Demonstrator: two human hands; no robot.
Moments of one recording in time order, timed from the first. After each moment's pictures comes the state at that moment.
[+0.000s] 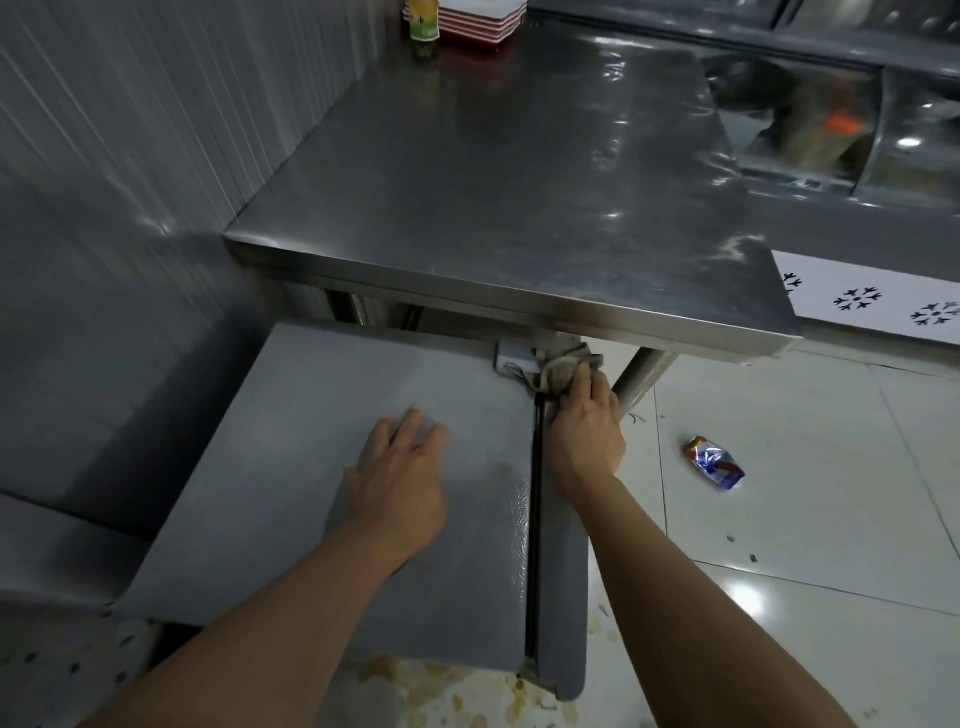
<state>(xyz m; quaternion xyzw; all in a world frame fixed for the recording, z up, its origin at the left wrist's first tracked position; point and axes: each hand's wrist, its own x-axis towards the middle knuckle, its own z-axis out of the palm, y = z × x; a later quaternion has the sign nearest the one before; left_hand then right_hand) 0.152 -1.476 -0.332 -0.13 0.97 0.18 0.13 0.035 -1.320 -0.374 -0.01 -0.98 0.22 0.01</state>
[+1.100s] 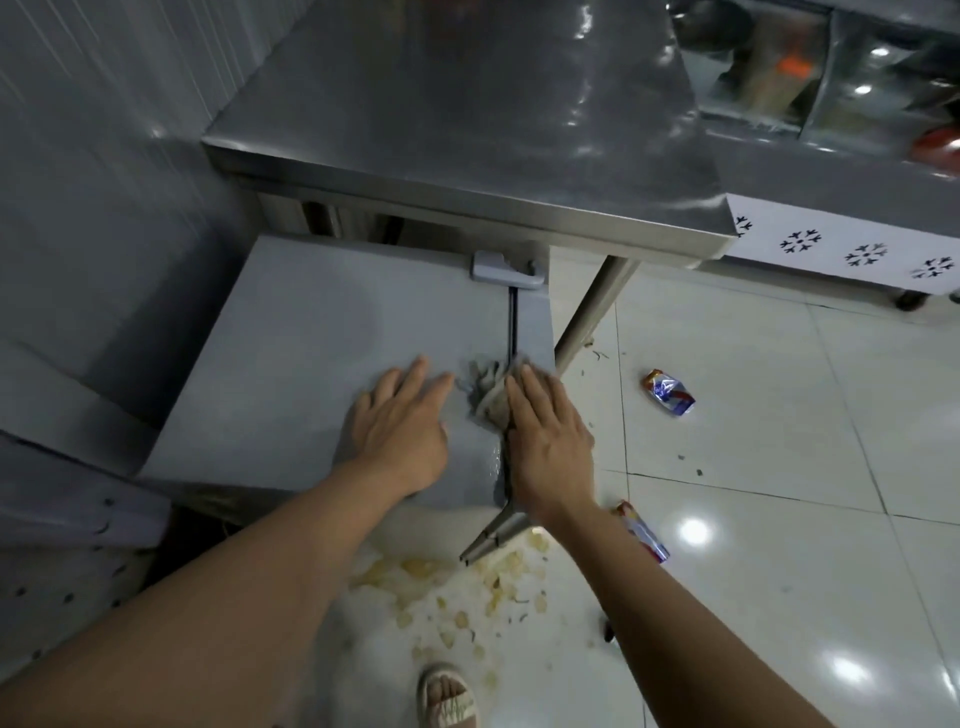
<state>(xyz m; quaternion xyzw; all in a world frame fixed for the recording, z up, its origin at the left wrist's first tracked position) 0.210 -1.453 -0.341 -0.07 0.98 0.15 0.13 0.191 -1.283 -0.372 0.19 -0.97 0.14 0.00</state>
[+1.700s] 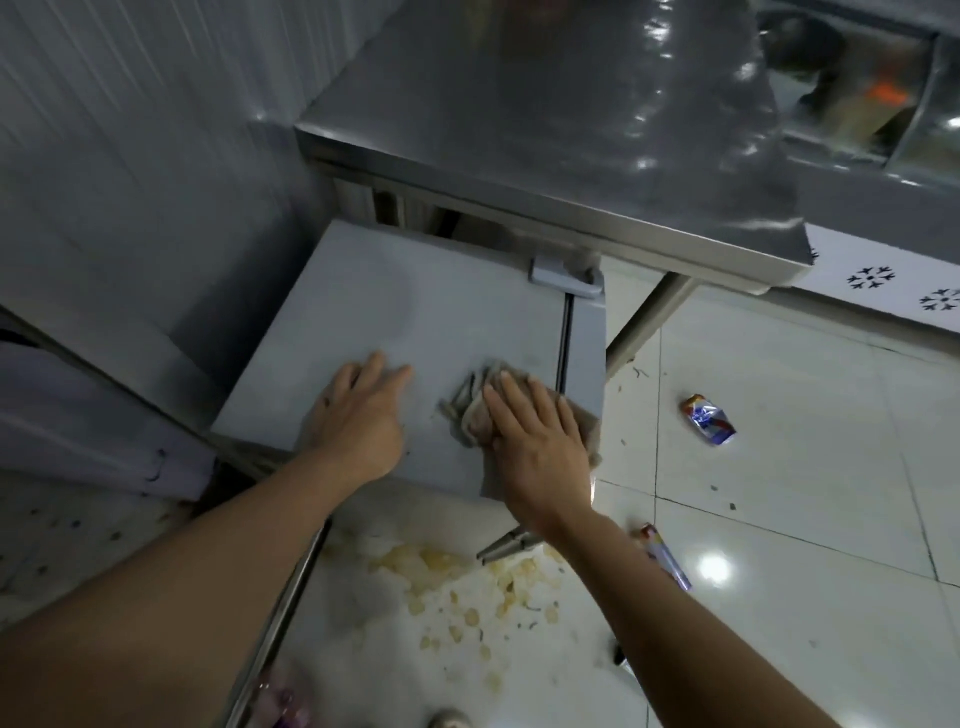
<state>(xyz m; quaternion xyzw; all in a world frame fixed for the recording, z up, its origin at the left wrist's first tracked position) 0.245 -1.522 -0.350 -0.17 0.96 0.18 0.13 0.203 -1.318 -0.367 0.32 -0.94 0.09 -0.06</state>
